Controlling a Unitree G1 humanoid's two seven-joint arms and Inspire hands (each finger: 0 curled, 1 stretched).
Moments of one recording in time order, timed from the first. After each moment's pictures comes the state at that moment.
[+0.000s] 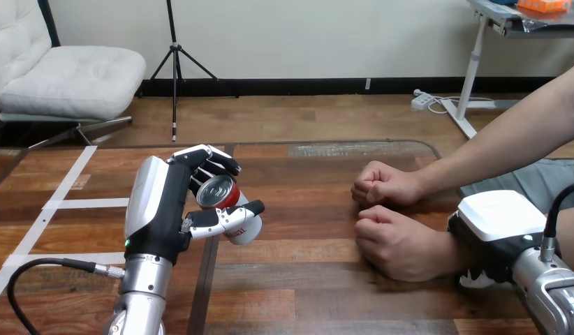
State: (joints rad) left arm -0.22 0.27 -0.13 0.58 0.44 -0.59 0.39; right arm -0.11 -0.64 0.20 0.13 -1.07 0.05 0.25
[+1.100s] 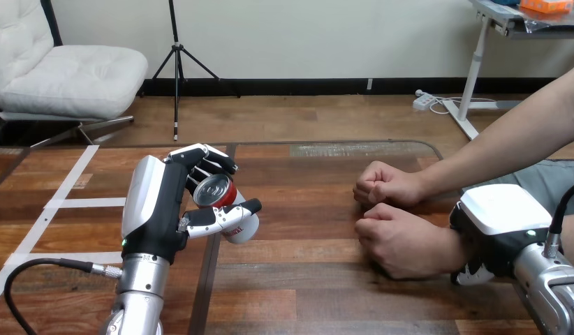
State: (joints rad) left arm -0.22 0.27 -0.12 0.58 0.44 -0.59 0.39; right arm -0.12 -0.64 0.20 0.12 -1.02 0.07 0.23
